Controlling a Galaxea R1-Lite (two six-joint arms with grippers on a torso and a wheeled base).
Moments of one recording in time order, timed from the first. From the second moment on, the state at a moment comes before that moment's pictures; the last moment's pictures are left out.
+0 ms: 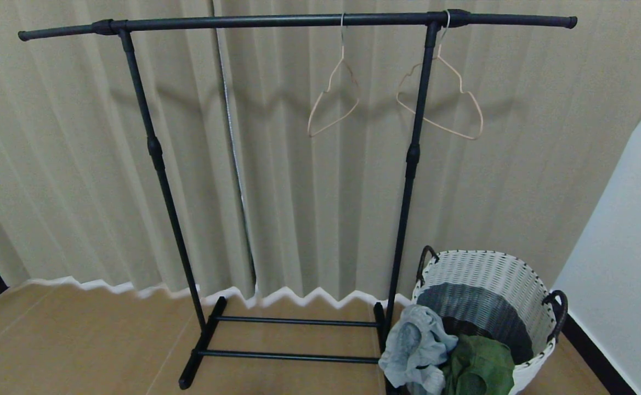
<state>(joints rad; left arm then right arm) 0.00 0.00 -0.04 0.08 0.05 -0.03 -0.04 0.36 0.00 -0.01 0.12 -0.19</state>
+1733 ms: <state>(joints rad) 0.00 0.00 -0.04 0.08 0.05 -0.02 0.00 1.55 -0.07 -0.70 0.05 -0.74</state>
